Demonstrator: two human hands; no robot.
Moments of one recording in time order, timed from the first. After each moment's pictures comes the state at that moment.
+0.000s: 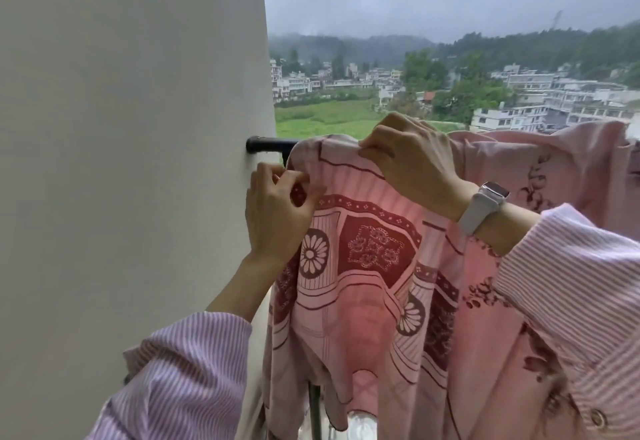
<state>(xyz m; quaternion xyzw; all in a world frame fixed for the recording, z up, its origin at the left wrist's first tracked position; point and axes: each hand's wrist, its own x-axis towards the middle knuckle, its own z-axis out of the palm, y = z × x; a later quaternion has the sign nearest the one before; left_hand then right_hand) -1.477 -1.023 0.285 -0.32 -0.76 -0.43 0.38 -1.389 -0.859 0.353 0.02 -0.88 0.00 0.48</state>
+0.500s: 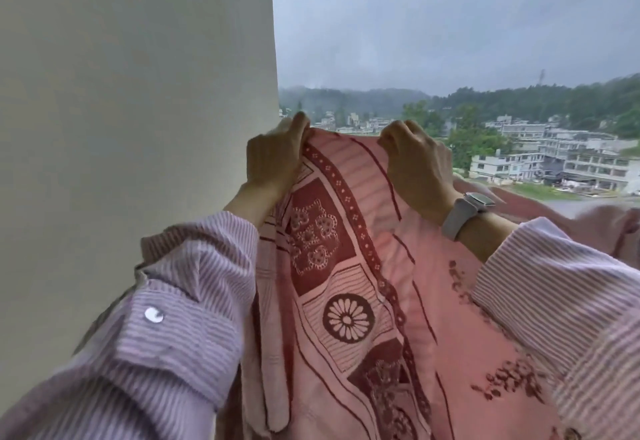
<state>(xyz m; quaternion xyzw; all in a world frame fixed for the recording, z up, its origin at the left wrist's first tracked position) -1.556 -1.002 0.419 -0.37 -0.74 -0.24 0.50 -1.429 -0.851 0.413 -0.05 -0.82 0.02 0.57</state>
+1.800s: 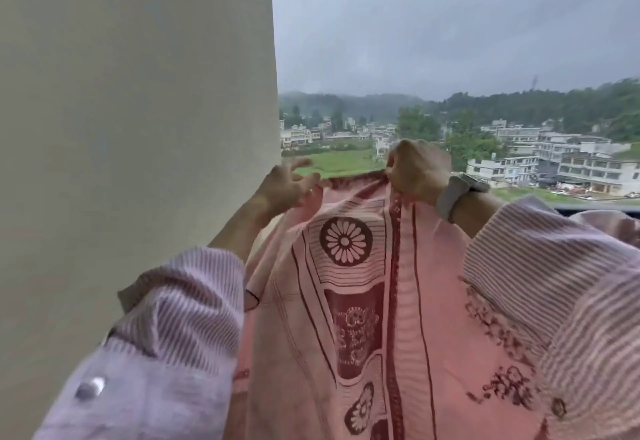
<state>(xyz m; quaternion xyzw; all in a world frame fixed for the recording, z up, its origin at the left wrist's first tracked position) -1.547 -1.019 0.404 -0.37 -0.76 -0.52 0.01 -1.454 -0.841 0.434 -0.24 -0.92 -0.03 0.32</state>
